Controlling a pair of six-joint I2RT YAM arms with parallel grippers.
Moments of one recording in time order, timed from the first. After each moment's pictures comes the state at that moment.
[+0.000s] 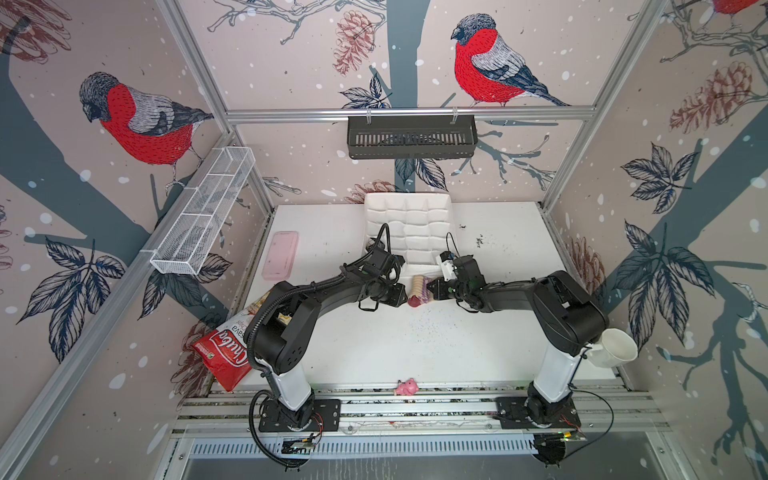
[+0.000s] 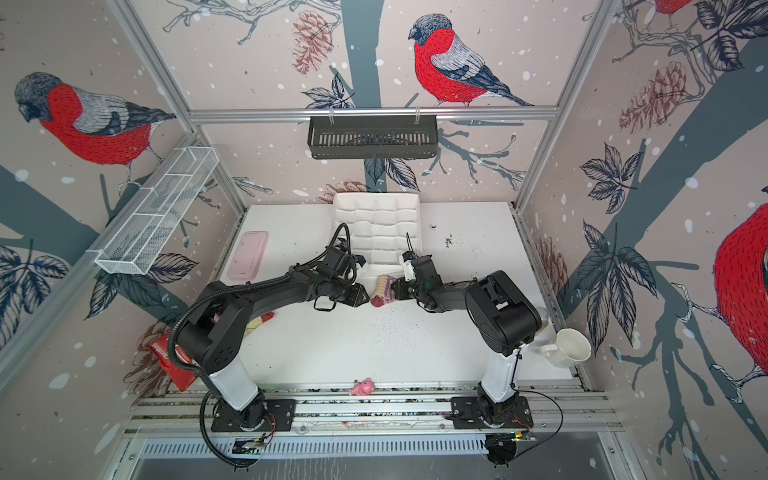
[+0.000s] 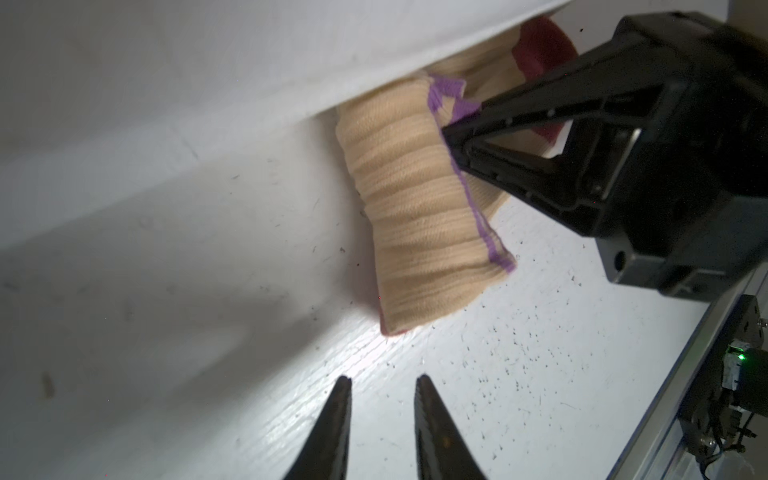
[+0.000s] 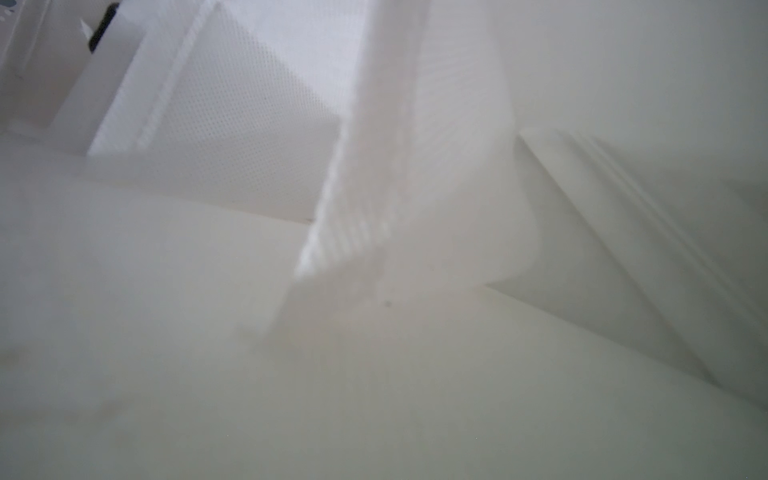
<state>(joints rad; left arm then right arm) -0.58 1.73 1.03 -0.34 0.38 -0.24 0.53 1.83 0.76 0.31 -0.36 0.41</state>
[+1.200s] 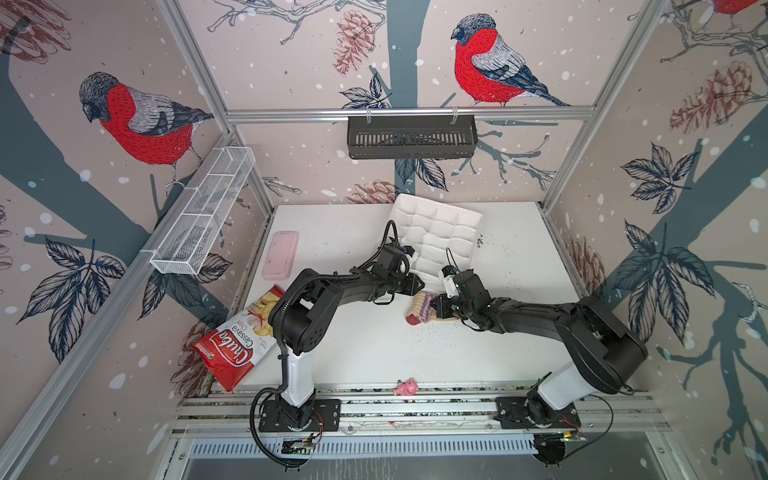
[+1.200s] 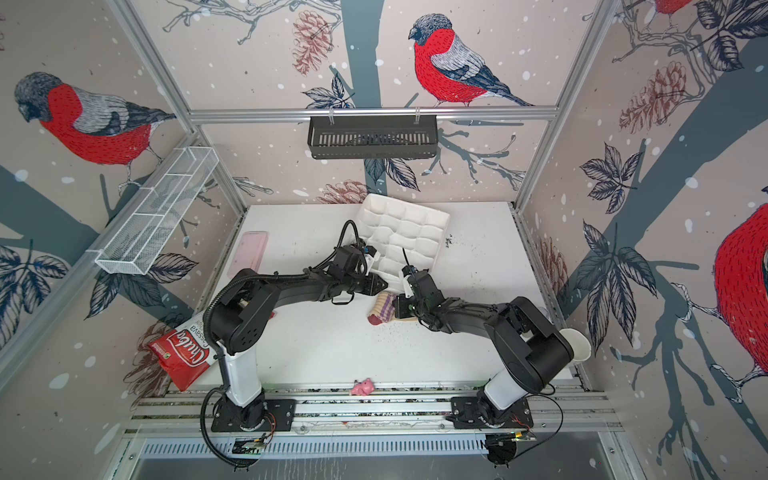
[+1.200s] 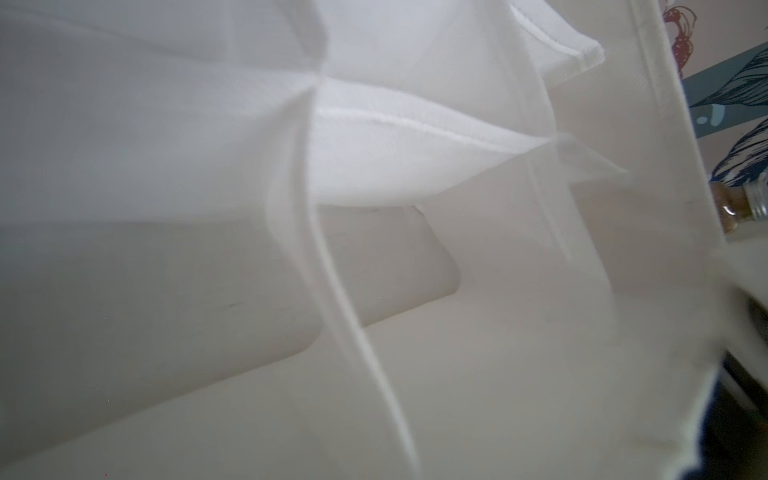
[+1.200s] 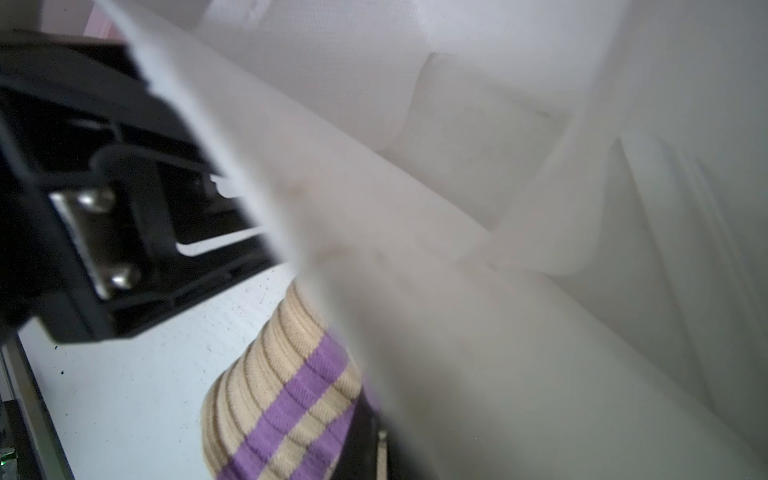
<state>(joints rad) -0.62 1.94 1.07 0.12 0.46 -0.40 0.64 1.55 0.61 0.18 -0.24 0.47</state>
